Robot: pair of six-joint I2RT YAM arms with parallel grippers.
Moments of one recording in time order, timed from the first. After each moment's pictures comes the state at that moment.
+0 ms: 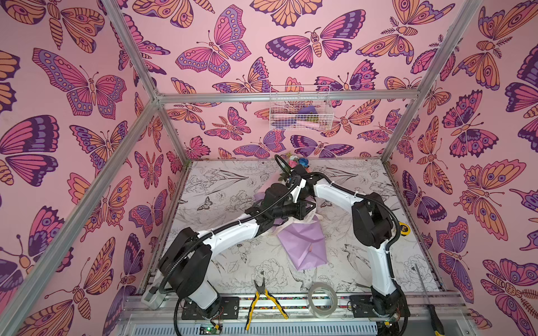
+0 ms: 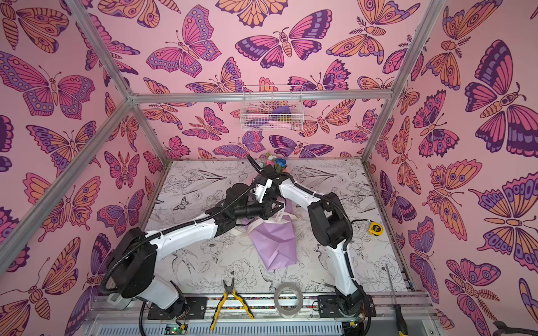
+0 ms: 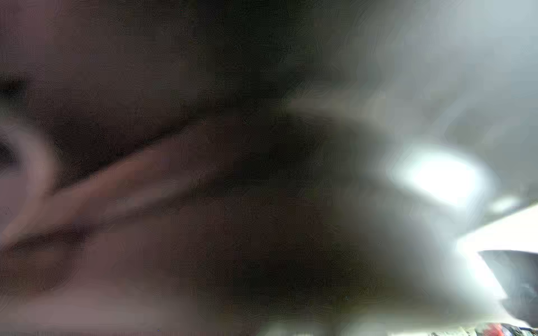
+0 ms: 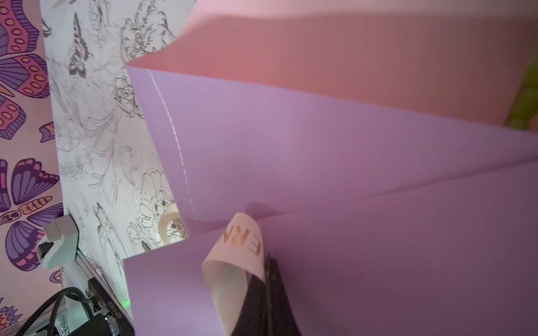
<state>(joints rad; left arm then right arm) -0.75 1.60 1.01 0.22 0.48 -0.57 0.58 2.17 1.75 -0.71 -0.38 0.43</state>
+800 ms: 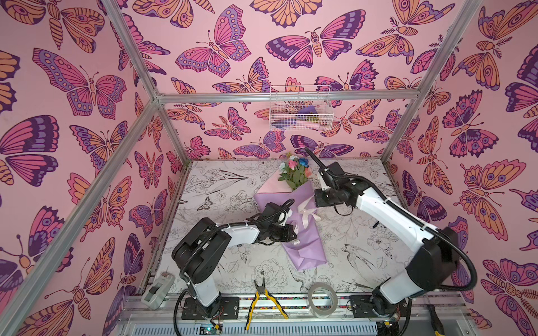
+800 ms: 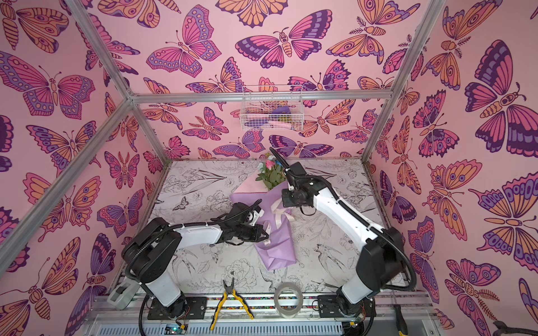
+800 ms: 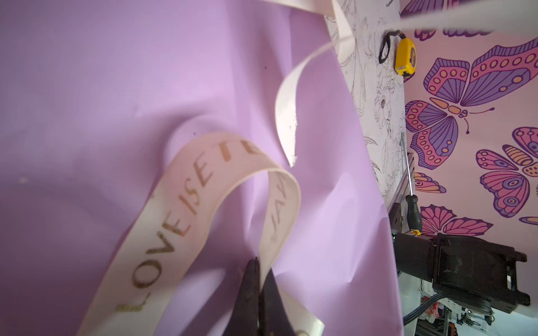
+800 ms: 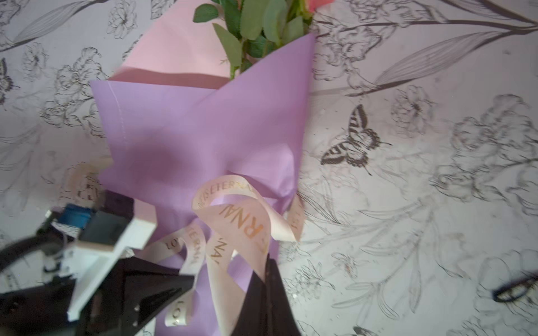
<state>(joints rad) -0.68 1.73 0.83 0.03 0.53 -0.61 0.54 1.51 1.36 -0.88 0.09 0.37</state>
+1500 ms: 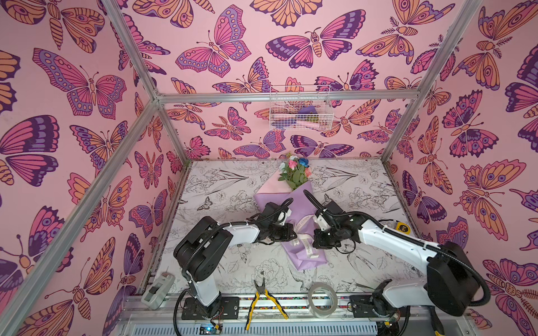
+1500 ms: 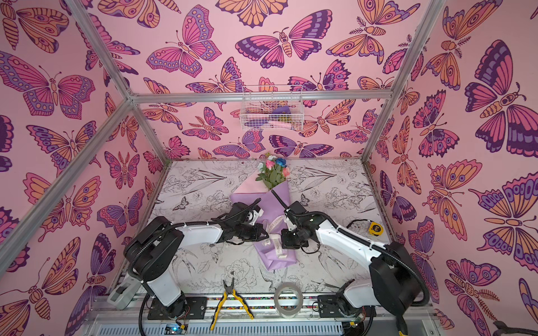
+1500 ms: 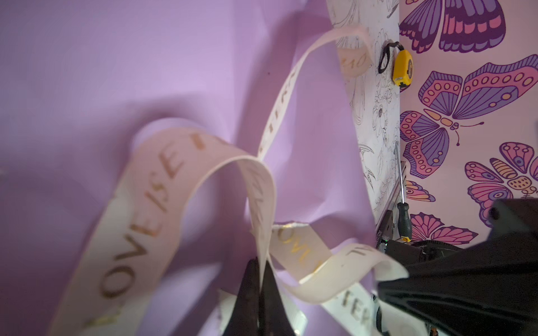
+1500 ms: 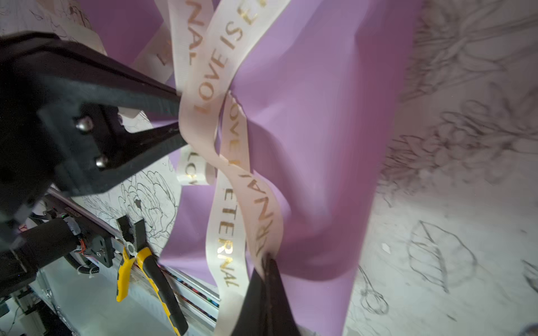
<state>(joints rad) -0.68 1.75 0.83 0.05 0.55 -0.66 0.67 1.42 0.86 -0.64 -0.30 0.61</state>
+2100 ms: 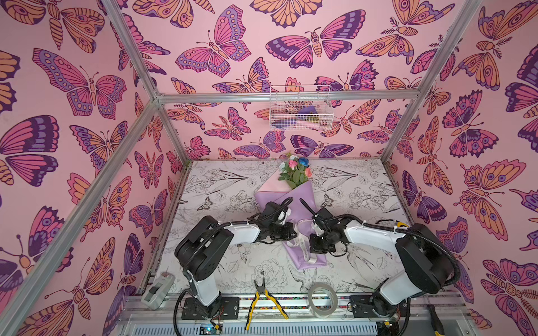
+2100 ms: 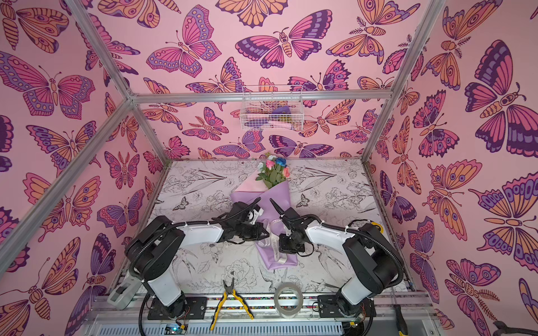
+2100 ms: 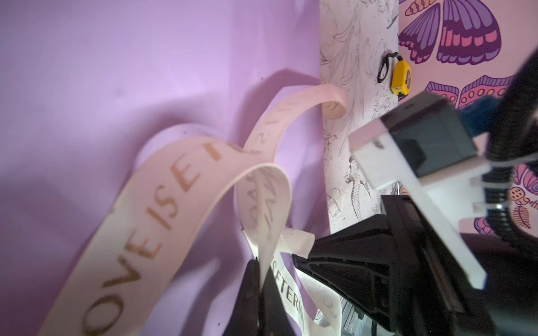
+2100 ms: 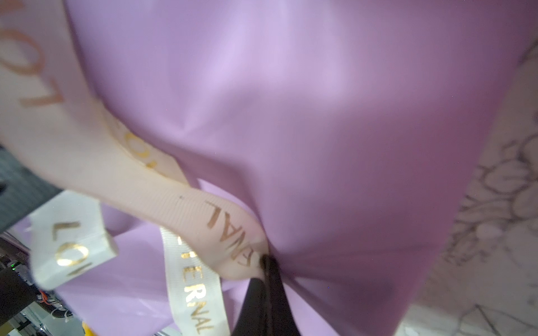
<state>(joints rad) -0.68 1.76 0.84 0.06 0.54 -0.69 0.67 1.57 0.81 -0.55 -0.26 0.67</state>
